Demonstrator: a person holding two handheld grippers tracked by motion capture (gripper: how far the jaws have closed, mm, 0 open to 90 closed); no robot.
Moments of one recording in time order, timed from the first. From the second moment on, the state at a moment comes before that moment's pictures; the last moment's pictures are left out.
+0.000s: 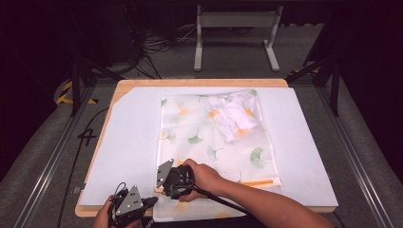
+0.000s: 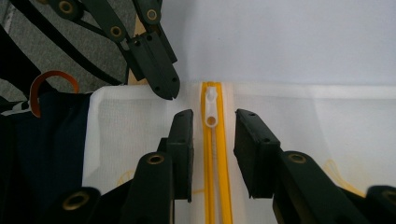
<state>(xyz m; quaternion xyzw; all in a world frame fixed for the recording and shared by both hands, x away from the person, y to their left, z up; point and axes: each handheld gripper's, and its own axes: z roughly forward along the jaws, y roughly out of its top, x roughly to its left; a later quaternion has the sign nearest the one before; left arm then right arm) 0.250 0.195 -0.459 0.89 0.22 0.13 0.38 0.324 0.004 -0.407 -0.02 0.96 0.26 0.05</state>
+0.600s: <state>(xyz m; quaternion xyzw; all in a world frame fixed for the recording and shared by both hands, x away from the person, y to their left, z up) 0.250 0.195 -0.460 0.89 0.22 0.13 0.38 0.327 0.041 -0.420 -0.02 0.98 0.19 0.05</state>
